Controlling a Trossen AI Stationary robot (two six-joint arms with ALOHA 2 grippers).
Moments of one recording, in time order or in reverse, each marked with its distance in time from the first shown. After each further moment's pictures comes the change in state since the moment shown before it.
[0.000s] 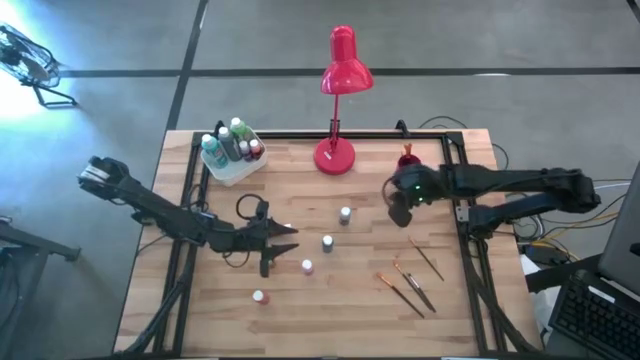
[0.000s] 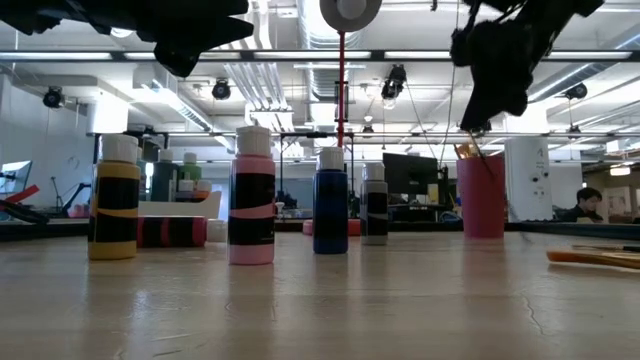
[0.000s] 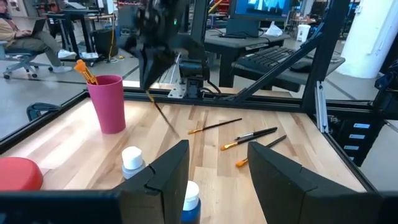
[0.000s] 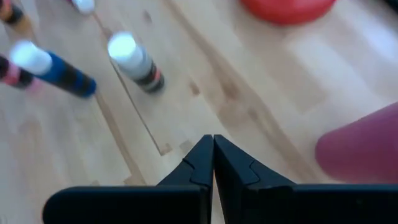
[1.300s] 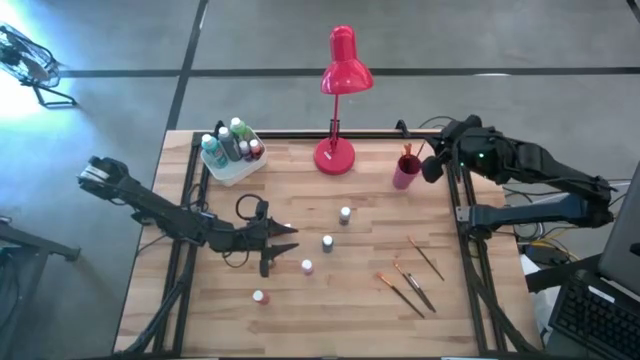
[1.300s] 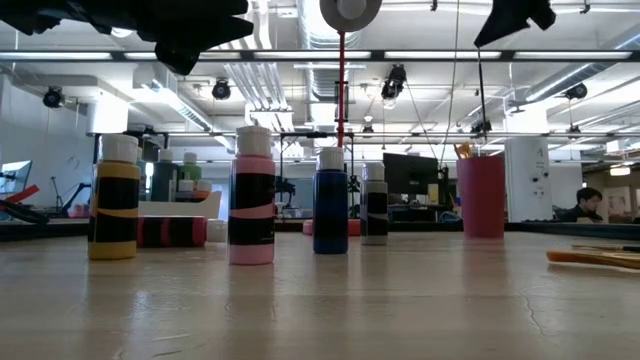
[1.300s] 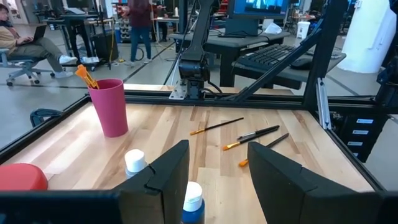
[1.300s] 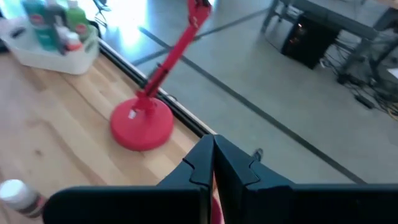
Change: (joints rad) left arm 0.000 -0.003 -0.001 0.000 0.002 0.036; right arm -0.108 -0.233 0.311 -0.173 0.463 -0.243
